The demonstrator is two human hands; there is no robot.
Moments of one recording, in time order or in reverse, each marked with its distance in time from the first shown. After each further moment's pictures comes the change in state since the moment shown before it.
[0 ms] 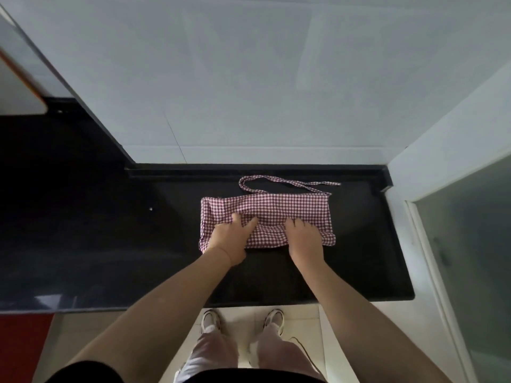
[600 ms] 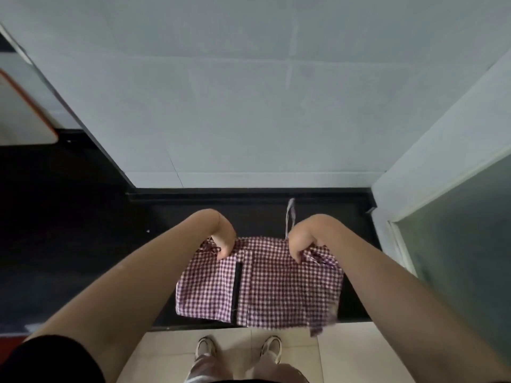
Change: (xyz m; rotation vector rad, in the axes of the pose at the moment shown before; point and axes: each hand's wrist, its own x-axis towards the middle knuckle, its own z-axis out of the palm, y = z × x) left_hand -0.006 -0.014 -0.128 0.004 -0.605 0.083; right_hand 0.053 0.033 -0.136 0.190 -1.122 0.059
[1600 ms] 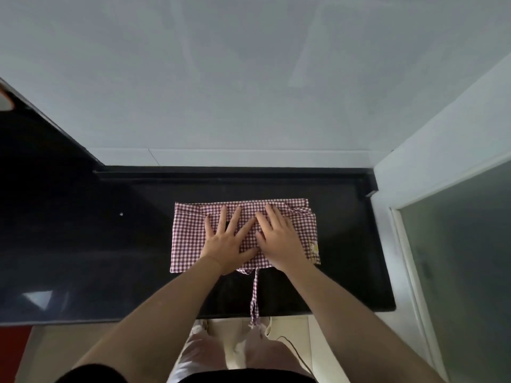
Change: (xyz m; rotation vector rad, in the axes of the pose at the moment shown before) left_hand 0.122 0.049 0.094 -0.096 0.700 -0.051; right_hand 0.134 0.018 0.089 -0.102 1.090 -0.309
